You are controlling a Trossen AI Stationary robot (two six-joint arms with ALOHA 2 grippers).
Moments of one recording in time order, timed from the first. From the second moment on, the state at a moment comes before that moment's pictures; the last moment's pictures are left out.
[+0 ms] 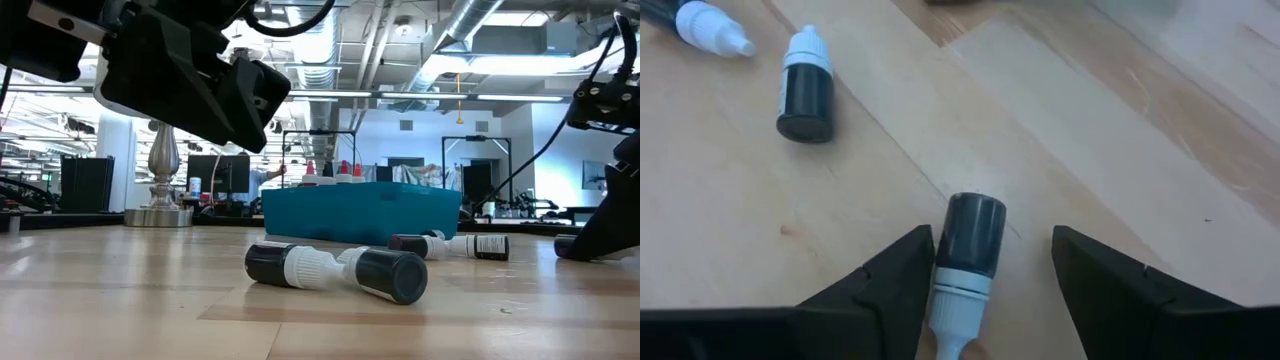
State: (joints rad) left arm -0.35 1.66 0.85 0.13 0.12 0.14; right arm 0.79 1.74 0.71 -0.56 0.69 1.45
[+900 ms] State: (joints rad) left arm -0.36 1.66 0.85 0.09 0.06 0.13; right arm 0.84 1.81 0.71 -0.49 0.78 1.54
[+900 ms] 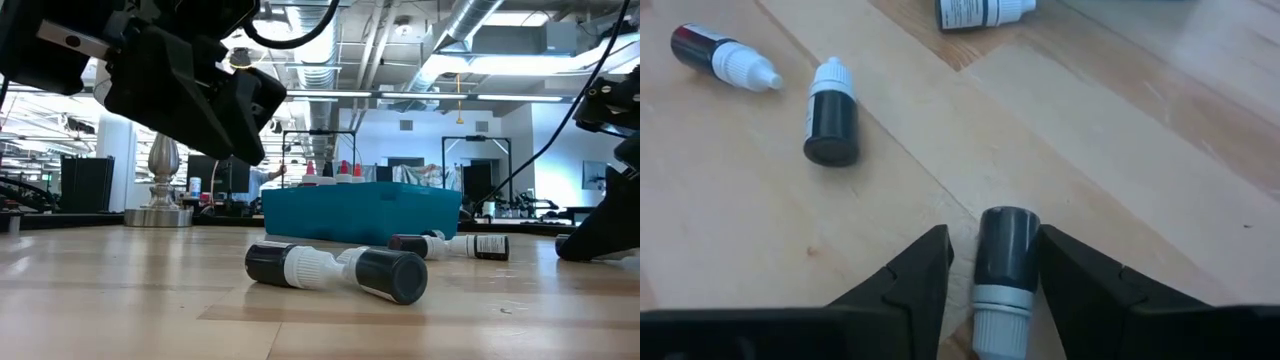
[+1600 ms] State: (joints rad) left arm -0.36 1.66 0.85 0.07 0.06 0.12; right arm 0.85 1.87 0.68 -0.45 0.90 1.50
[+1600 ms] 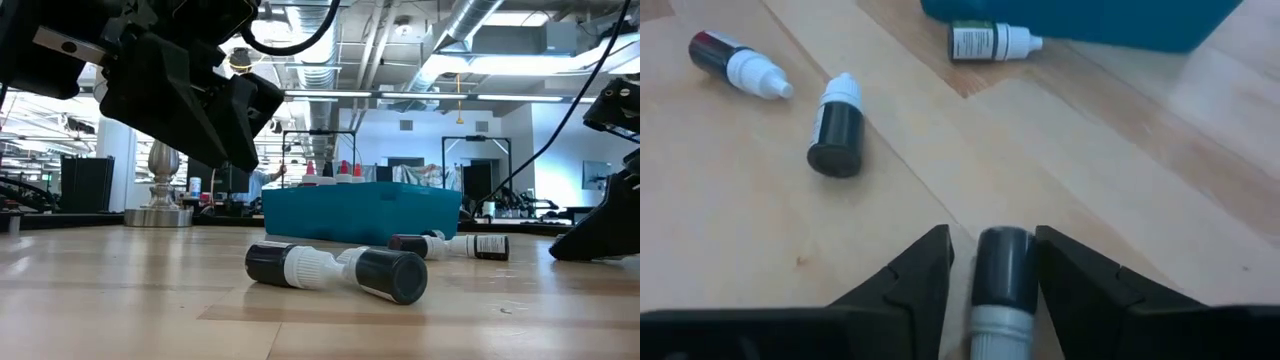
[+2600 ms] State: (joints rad) left arm -0.36 1.66 0.85 0.06 0.06 0.12; right arm 0.85 1.88 0.69 -0.43 0.92 1.46
